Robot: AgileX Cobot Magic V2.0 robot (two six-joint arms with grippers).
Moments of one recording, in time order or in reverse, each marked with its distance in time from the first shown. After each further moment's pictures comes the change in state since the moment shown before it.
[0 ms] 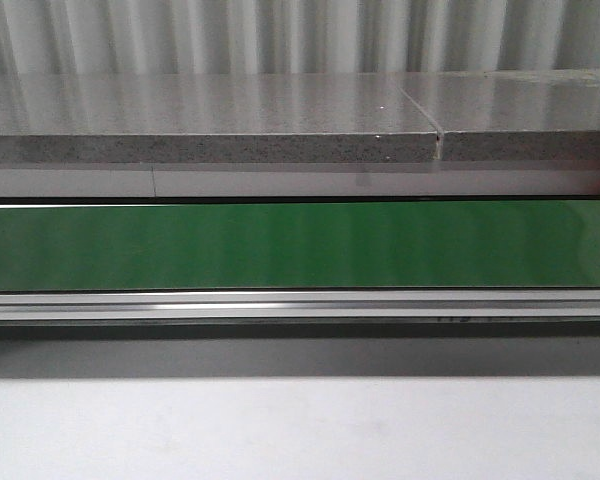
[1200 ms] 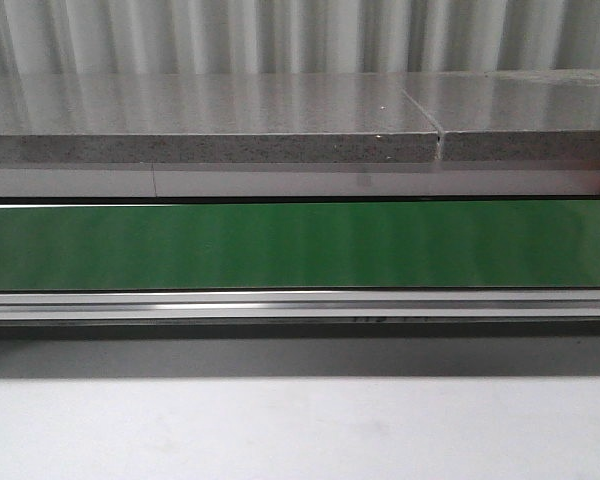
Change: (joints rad) left arm 0.000 0.000 0.000 0.000 0.000 0.000; right arm -0.287 0.296 0.000 0.026 -0.352 0.003
